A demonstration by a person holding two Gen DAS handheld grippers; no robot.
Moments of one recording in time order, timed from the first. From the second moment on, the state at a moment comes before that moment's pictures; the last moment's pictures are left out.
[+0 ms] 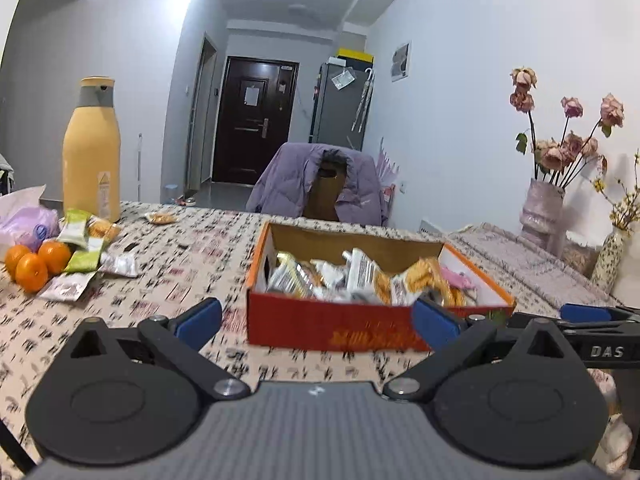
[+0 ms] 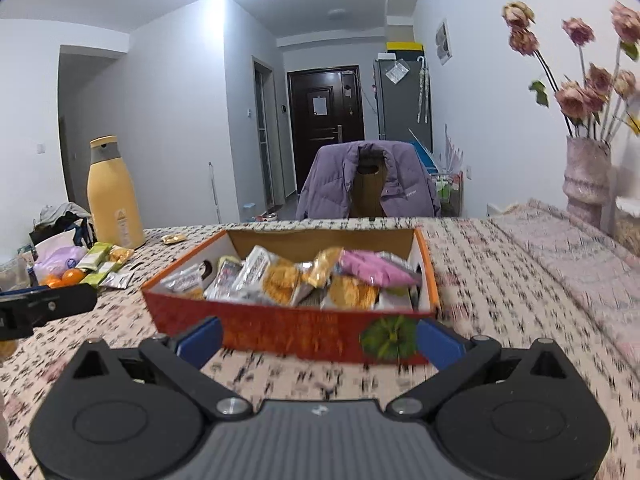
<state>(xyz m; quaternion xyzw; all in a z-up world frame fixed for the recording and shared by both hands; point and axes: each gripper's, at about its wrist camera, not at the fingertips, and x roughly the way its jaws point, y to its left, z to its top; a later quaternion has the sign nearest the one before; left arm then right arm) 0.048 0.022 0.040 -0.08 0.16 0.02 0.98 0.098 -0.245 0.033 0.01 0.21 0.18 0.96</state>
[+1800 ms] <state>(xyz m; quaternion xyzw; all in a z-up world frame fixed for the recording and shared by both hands) 0.030 0.017 0.002 -0.08 0.21 0.01 0.97 0.059 -0.259 -0.007 0.01 0.25 0.17 0.95</state>
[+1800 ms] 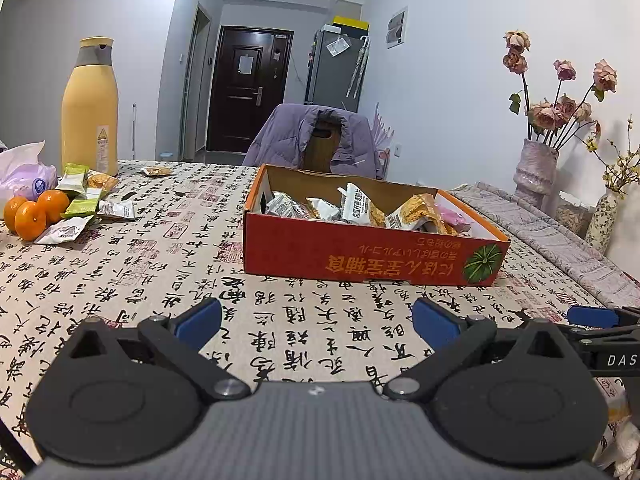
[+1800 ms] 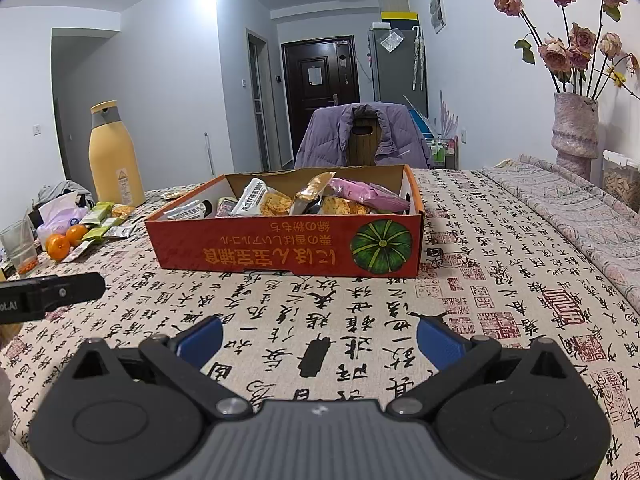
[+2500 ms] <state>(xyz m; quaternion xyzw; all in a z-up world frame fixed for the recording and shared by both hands) 0.027 0.014 0.003 -0.07 0.21 0.01 0.97 0.059 -0.259 -0.007 0.01 0.25 0.17 0.95</state>
